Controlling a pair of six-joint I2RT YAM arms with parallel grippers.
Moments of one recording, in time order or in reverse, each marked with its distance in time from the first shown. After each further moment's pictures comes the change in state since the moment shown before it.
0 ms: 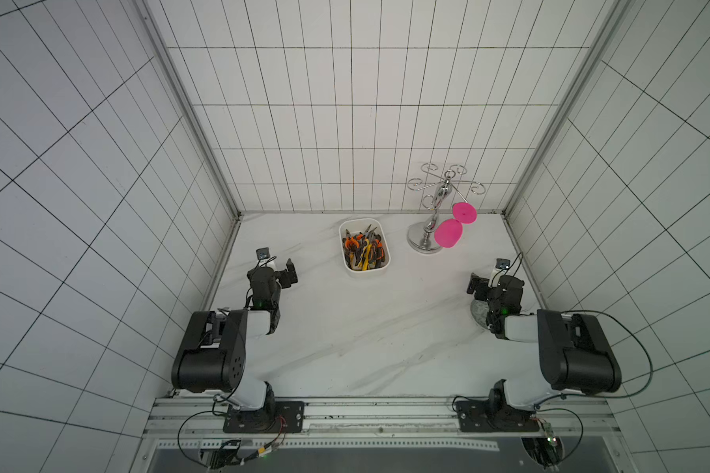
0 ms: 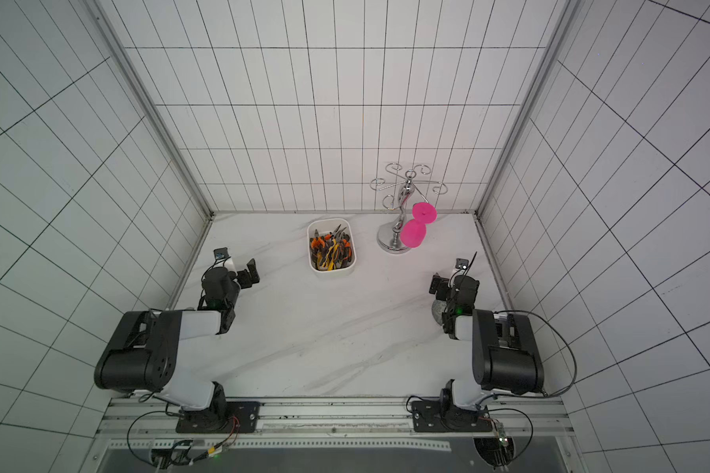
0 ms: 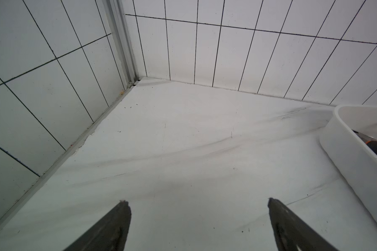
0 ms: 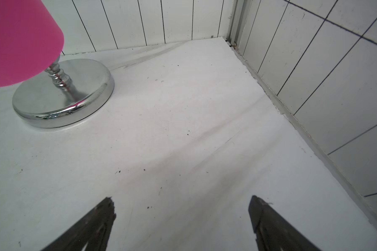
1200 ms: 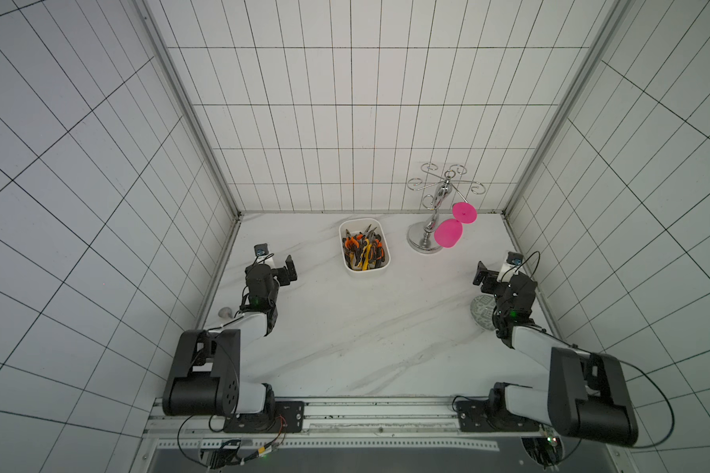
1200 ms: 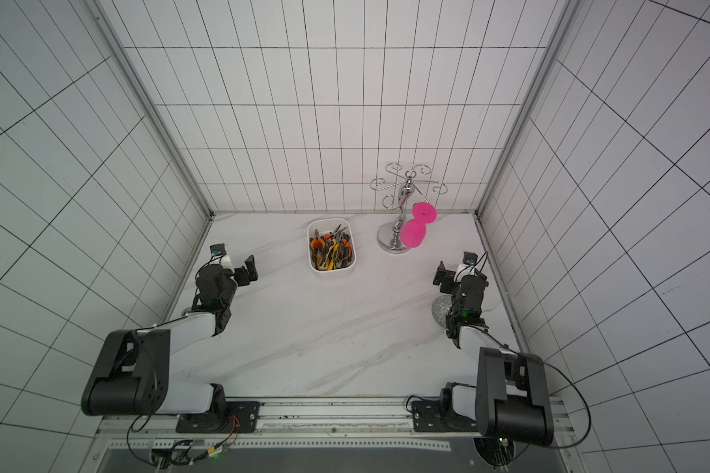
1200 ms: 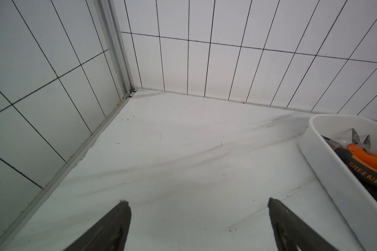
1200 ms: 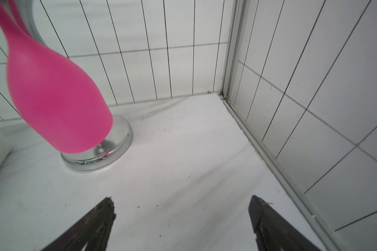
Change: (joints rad) left arm -0.007 -0.178 0.057 -0.209 0.046 0.008; right arm 0.001 -0.349 -0.024 -0.082 -0.026 0.005
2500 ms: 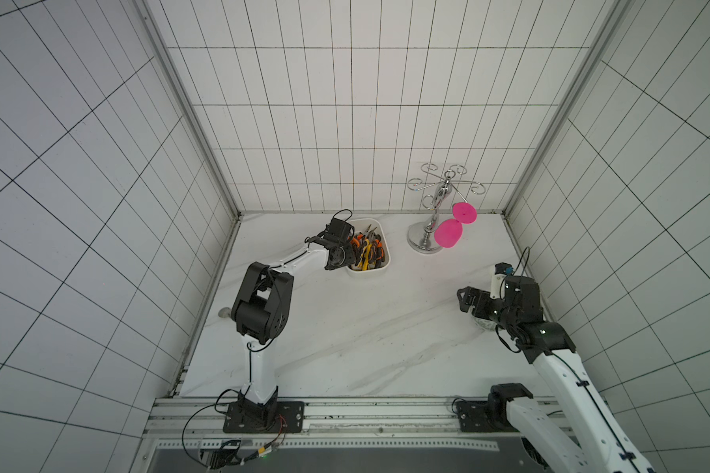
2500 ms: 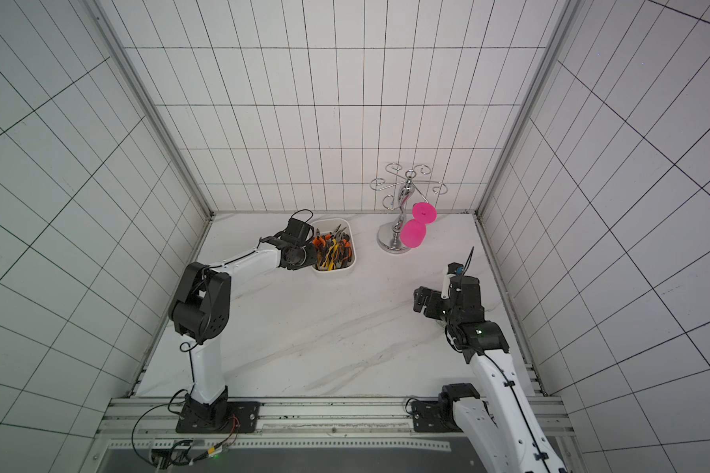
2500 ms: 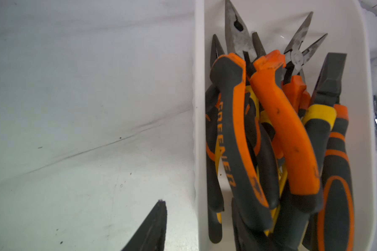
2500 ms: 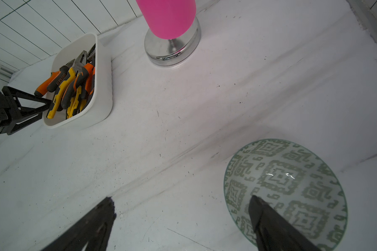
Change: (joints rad) left arm -0.426 0.645 0.966 -1.048 0.040 -0.510; right arm 0.239 -0.409 0.295 -1.241 -0.140 0.281
